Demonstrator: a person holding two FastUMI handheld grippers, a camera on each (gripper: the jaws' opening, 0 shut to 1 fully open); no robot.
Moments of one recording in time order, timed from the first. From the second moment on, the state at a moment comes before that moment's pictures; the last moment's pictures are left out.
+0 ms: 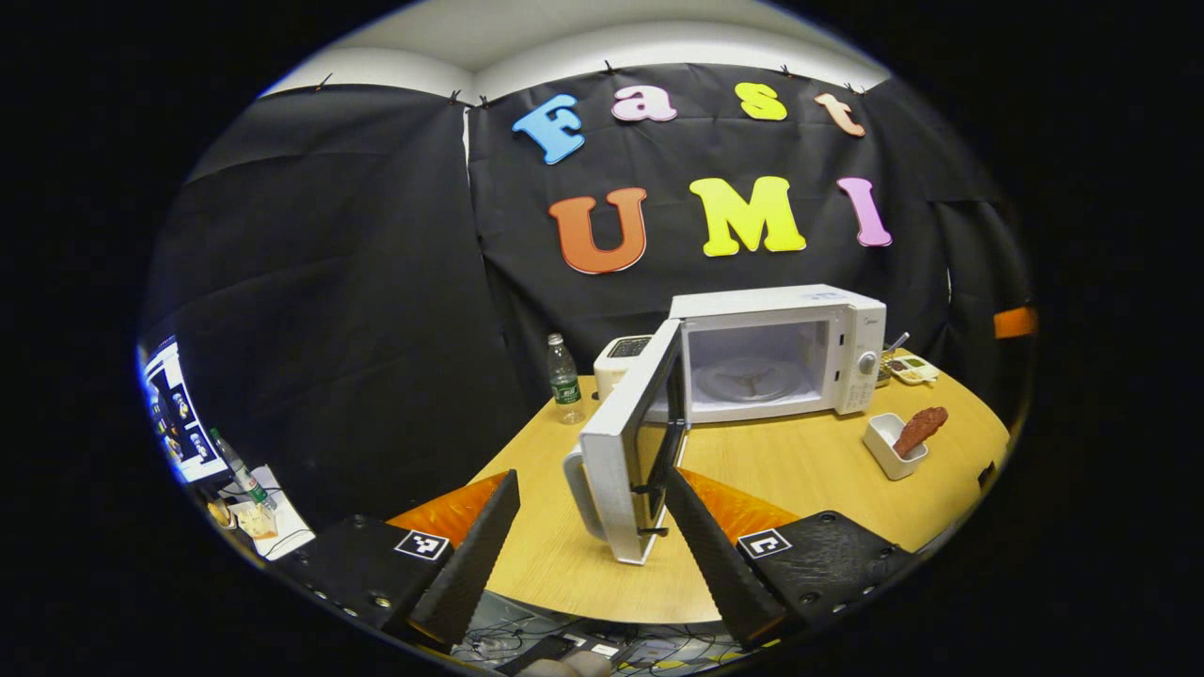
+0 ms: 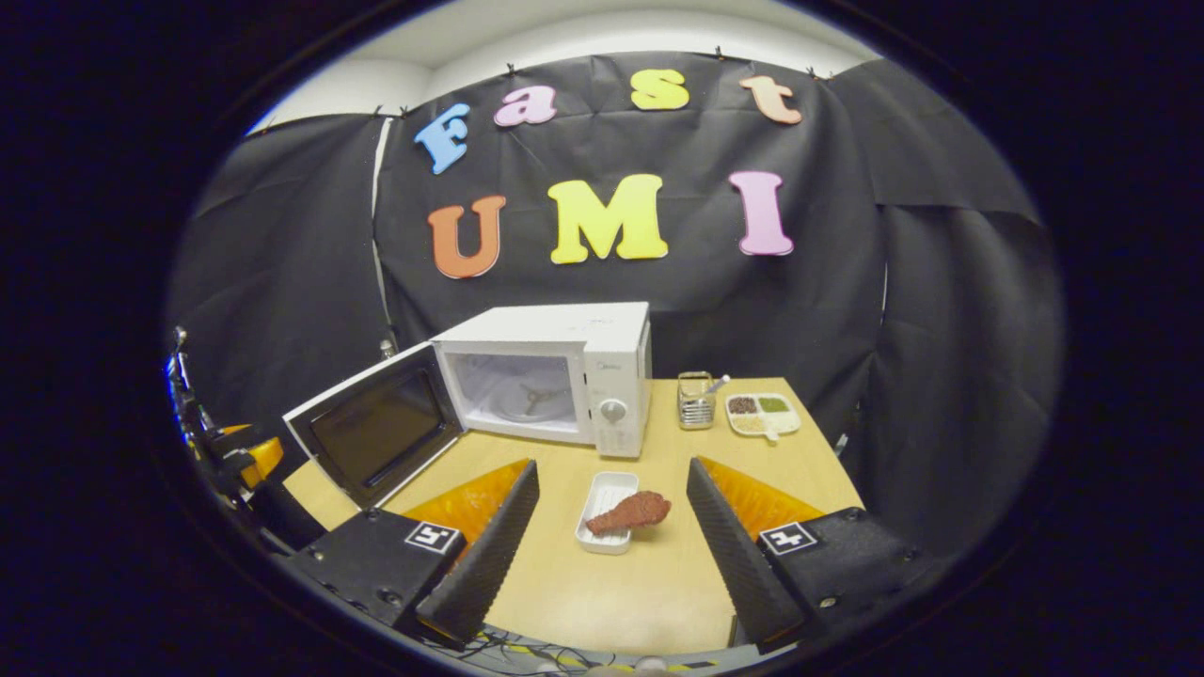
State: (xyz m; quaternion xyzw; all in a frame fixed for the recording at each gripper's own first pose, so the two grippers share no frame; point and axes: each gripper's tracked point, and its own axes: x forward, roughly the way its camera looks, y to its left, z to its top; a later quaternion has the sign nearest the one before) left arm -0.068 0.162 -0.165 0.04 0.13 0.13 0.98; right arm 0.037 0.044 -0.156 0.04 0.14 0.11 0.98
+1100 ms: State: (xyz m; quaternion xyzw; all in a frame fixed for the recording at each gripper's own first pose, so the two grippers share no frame) left arm -0.005 0.015 -0.082 0.02 0.08 0.08 0.99; right arm 0.169 0.048 -0.316 0.16 0.36 0.26 0.88
